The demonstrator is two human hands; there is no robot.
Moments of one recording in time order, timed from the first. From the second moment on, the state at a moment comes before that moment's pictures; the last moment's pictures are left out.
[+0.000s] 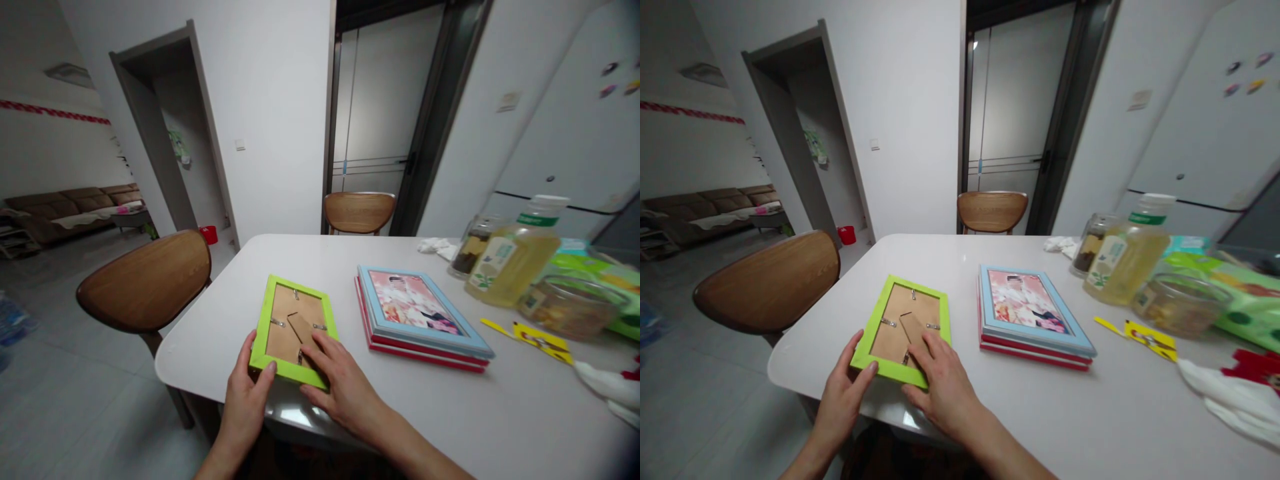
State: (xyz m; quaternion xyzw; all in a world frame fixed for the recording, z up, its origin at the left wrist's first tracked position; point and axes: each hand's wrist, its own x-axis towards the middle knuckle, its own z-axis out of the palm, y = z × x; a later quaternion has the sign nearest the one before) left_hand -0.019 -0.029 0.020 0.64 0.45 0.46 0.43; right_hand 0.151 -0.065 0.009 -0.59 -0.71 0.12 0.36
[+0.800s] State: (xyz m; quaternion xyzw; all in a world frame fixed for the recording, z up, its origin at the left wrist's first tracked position) left_hand -0.008 -0.015 -0.002 0.88 0.39 0.22 0.16; right_hand 0.182 -0.040 0.017 -0.54 -0.81 0.06 0.21
